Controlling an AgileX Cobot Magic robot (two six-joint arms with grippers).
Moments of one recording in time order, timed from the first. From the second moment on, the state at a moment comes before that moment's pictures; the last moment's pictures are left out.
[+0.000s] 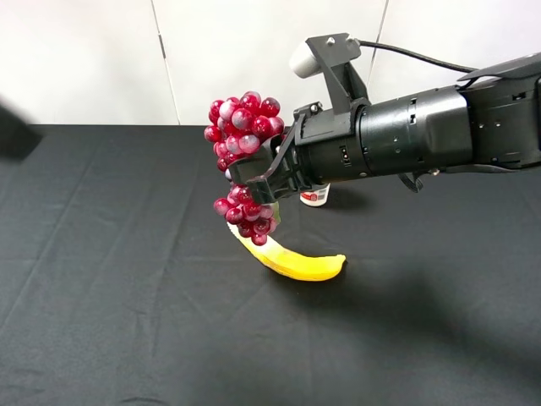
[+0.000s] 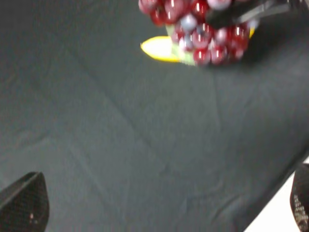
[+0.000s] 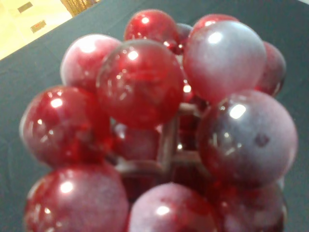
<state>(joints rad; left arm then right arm) -0.72 0.93 -1.15 0.03 1.17 0.08 0.68 1.47 -0.78 1.68 0.32 -1.69</state>
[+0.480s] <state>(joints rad) -0.72 0.48 -0.71 0.03 1.15 0.08 0.68 1.47 -0.78 1.68 0.32 -1.69</state>
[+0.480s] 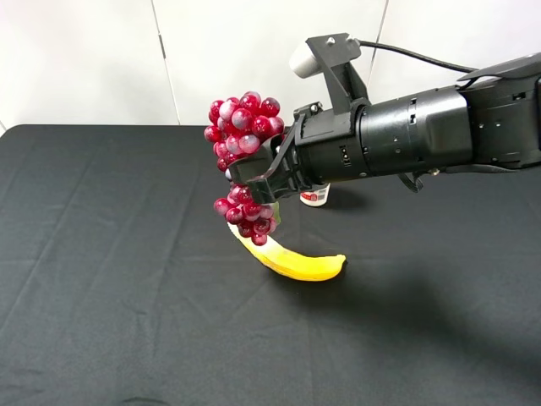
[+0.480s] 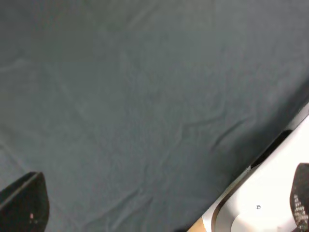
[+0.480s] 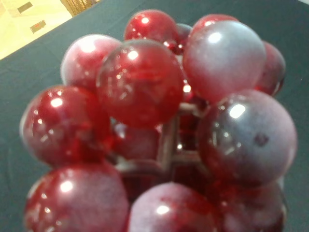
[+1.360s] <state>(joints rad) -0.72 0.02 -0.50 0.03 1.06 -0.01 0.68 1.47 -0.78 1.68 0.32 -1.69</state>
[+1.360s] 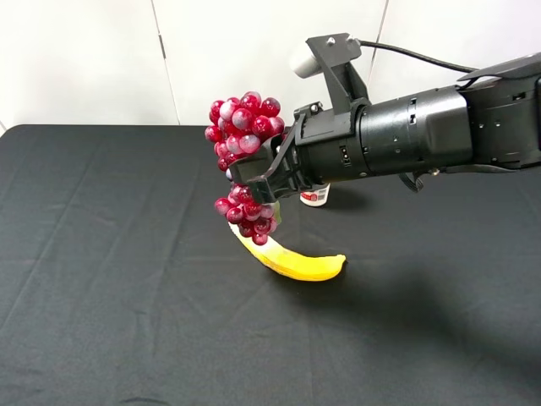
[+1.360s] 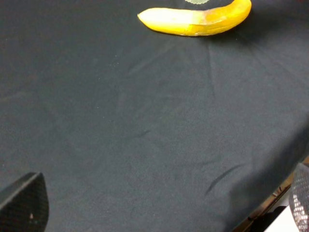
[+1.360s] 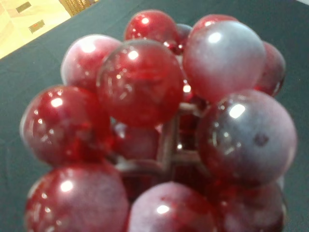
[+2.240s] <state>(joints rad) -0.05 0.02 -0.50 0.02 1.06 -0.01 0.68 1.47 -0.78 1.16 0.27 -1.10</state>
